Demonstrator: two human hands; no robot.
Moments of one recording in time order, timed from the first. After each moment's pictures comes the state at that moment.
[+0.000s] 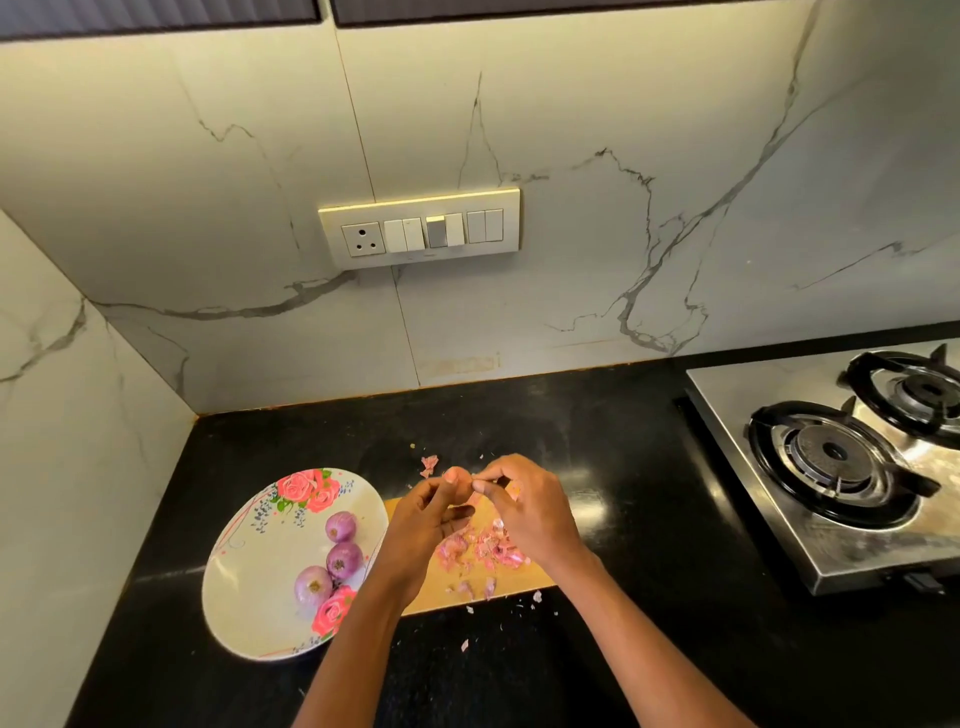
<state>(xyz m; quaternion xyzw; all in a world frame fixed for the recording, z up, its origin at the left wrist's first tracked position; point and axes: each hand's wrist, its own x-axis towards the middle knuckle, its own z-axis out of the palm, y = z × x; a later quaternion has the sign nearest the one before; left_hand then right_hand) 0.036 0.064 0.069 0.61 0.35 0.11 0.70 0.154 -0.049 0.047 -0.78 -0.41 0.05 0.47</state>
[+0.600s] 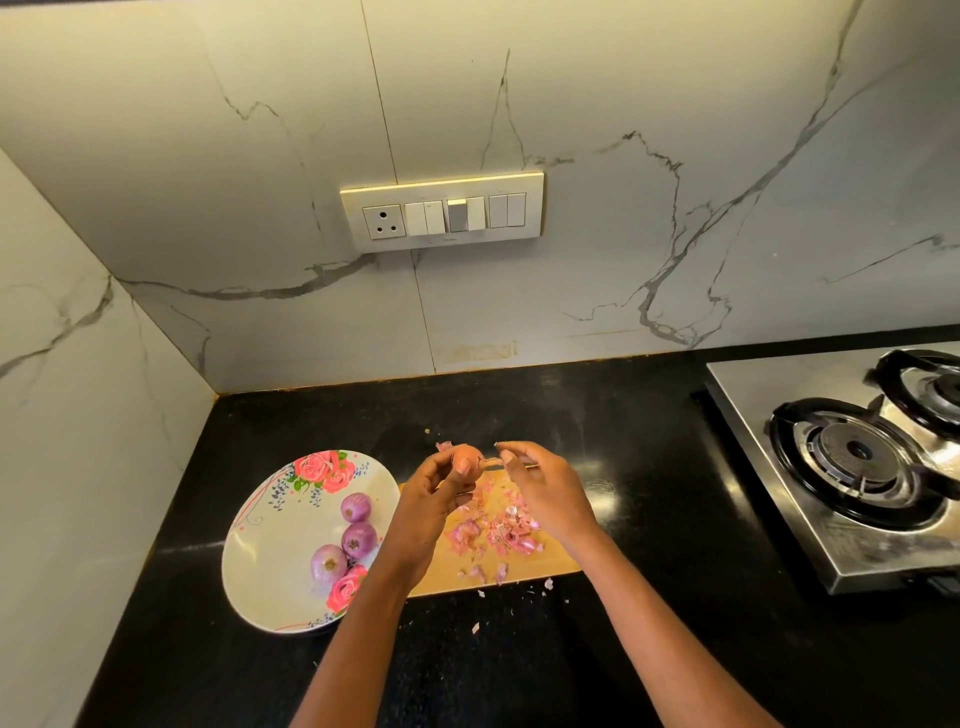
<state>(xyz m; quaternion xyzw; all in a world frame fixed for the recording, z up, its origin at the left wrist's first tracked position) 0.031 0.074 0.059 0.64 0.33 0.15 0.68 0.158 -0.048 0.053 -0.78 -0.28 0.24 0.50</state>
